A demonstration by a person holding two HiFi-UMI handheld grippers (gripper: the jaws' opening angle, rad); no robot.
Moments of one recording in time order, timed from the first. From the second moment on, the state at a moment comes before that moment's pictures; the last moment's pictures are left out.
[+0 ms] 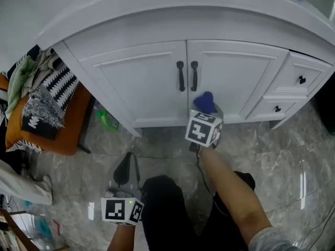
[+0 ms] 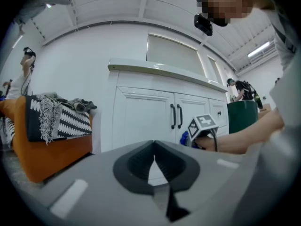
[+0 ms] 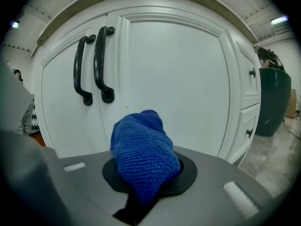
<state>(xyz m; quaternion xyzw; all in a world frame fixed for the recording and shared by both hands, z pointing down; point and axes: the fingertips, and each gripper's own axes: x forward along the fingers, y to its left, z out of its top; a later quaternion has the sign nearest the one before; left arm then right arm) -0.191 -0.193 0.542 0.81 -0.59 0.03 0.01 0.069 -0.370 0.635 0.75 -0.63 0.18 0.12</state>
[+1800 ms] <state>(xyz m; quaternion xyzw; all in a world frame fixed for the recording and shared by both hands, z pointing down) -0.048 -0.160 0.184 0.88 -0.47 0.09 0.07 0.174 -0.147 0.169 0.57 -0.81 0.10 0.09</state>
